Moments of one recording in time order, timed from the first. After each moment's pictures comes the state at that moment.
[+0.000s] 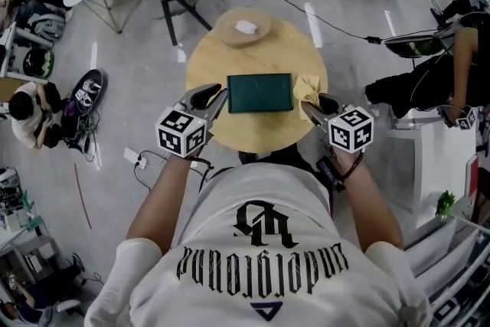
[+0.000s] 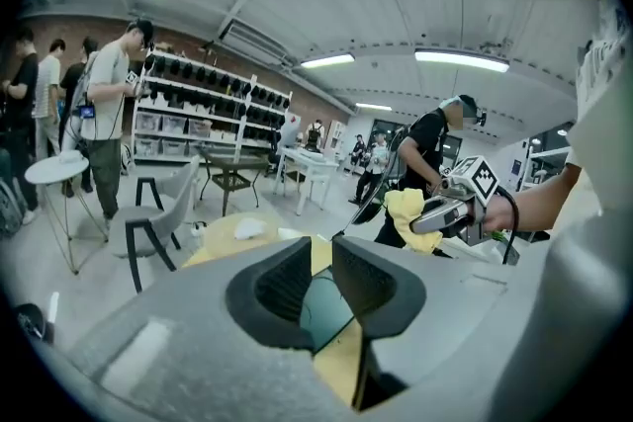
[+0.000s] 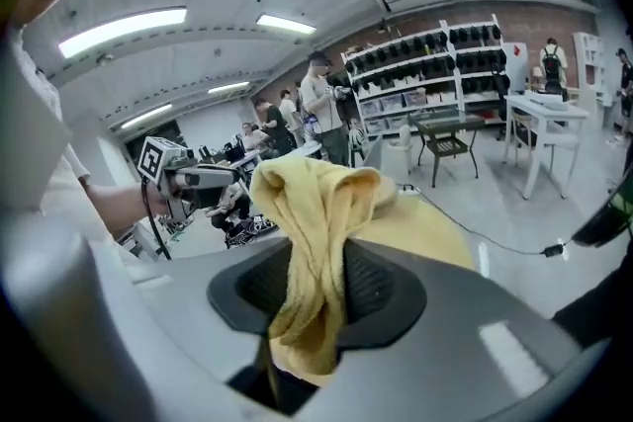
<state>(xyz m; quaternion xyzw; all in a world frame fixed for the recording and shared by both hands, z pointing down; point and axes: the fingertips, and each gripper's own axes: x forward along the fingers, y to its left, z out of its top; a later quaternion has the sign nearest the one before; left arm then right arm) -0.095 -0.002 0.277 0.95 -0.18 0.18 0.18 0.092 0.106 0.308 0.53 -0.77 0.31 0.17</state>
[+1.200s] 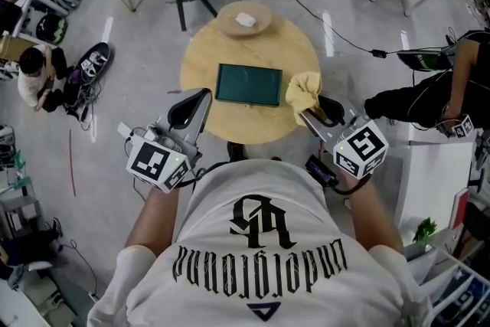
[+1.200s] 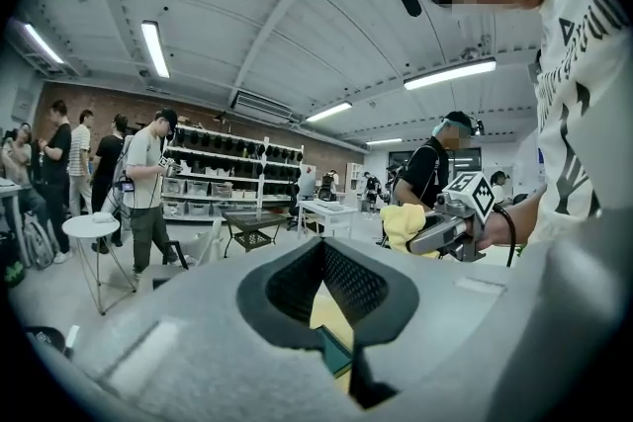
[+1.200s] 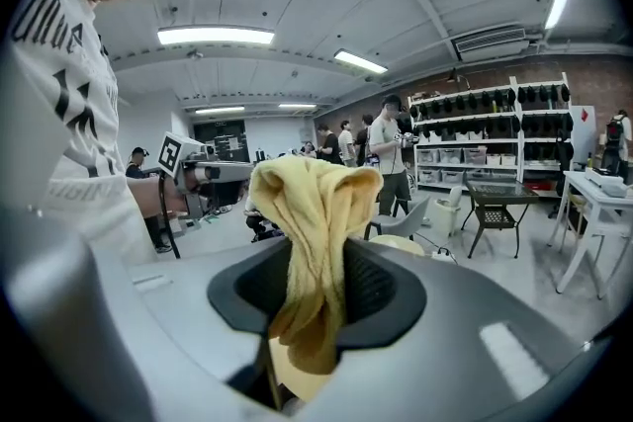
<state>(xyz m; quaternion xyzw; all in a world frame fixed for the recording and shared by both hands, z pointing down) -0.079 0.081 0.123 0.95 -0.28 0.06 0.08 0.093 0.142 0.175 0.42 -0.88 0.14 0.15</state>
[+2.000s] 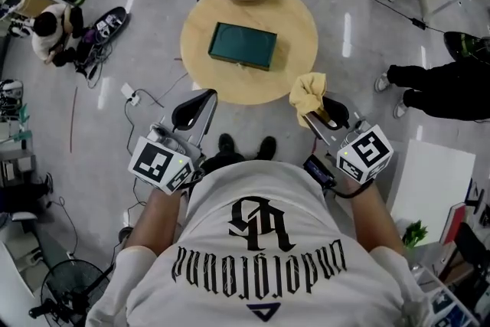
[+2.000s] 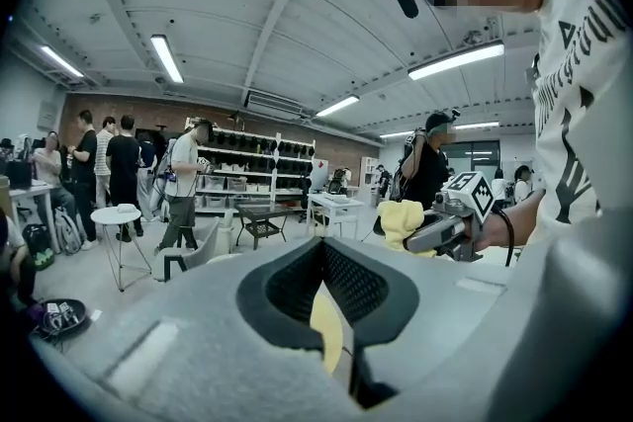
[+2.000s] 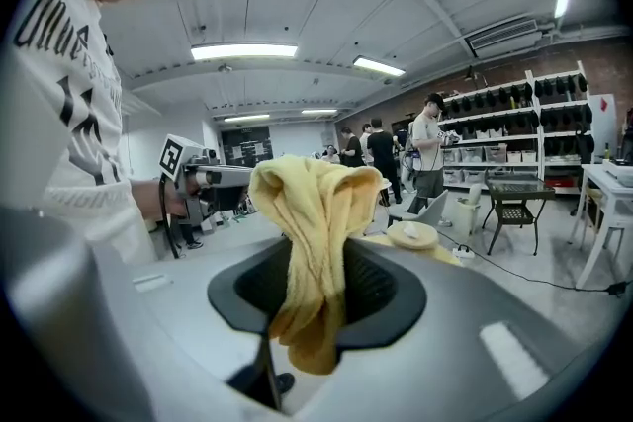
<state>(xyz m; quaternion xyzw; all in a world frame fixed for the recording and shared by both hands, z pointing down) -0.027 0.260 0.126 0.93 -0.34 0.08 0.09 0.142 0.295 0.176 0.36 -0.92 0.13 0.12</state>
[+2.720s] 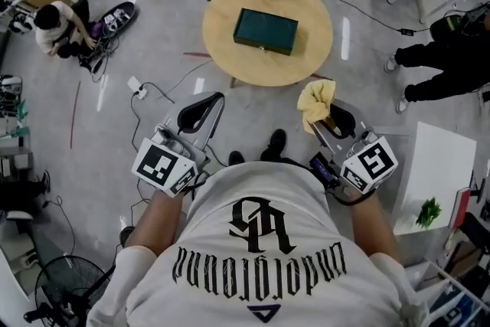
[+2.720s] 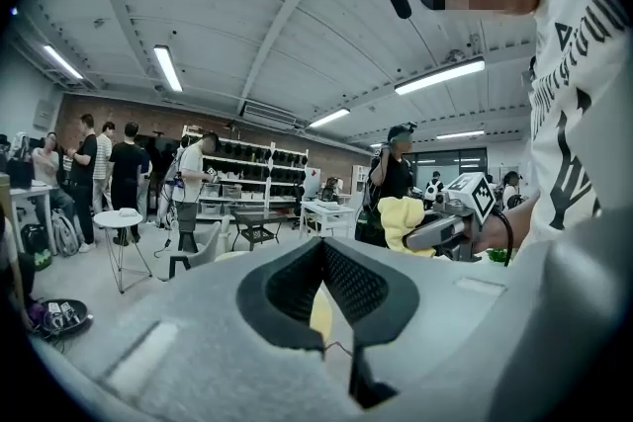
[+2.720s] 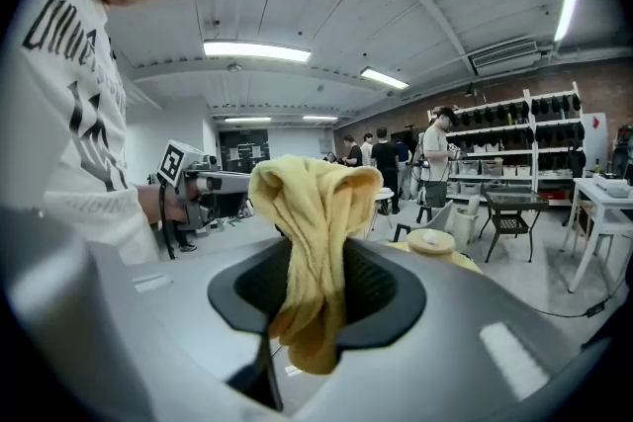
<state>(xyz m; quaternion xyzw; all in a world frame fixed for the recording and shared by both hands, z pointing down) -0.138 0.363 0.111 0.94 -0.32 0.05 0.08 0.030 0.403 0.148 0.38 -0.91 0.10 0.11</state>
